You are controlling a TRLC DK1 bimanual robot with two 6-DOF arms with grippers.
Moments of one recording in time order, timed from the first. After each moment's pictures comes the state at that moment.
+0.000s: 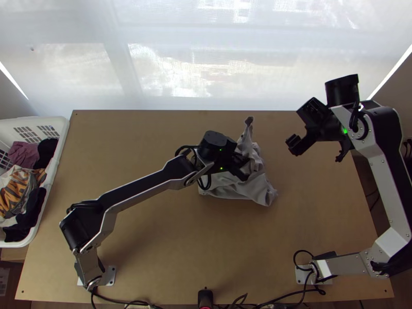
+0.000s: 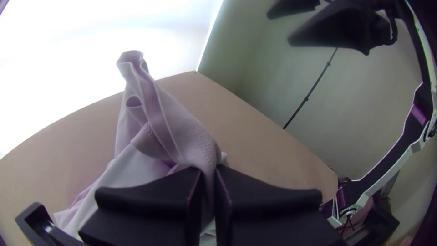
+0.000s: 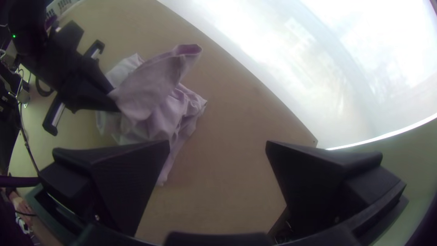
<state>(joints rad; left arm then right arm) -0.87 1.90 1.61 -0.11 0.20 -0.24 0.27 1.52 1.87 -1.27 0.01 -0.49</state>
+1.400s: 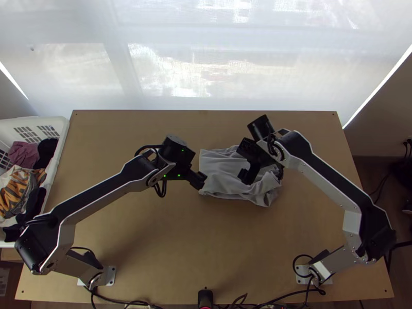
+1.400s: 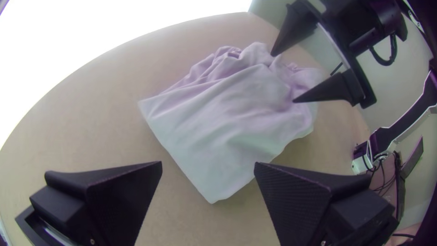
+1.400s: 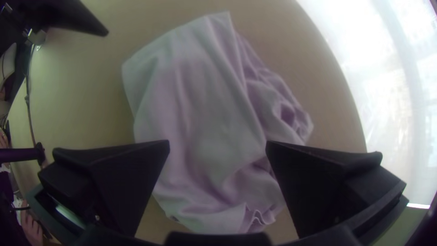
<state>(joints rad) -0.70 1.62 1.30 -0.47 0.15 -0.09 0.57 1.66 1.45 -0.92 -0.04 -0.51</state>
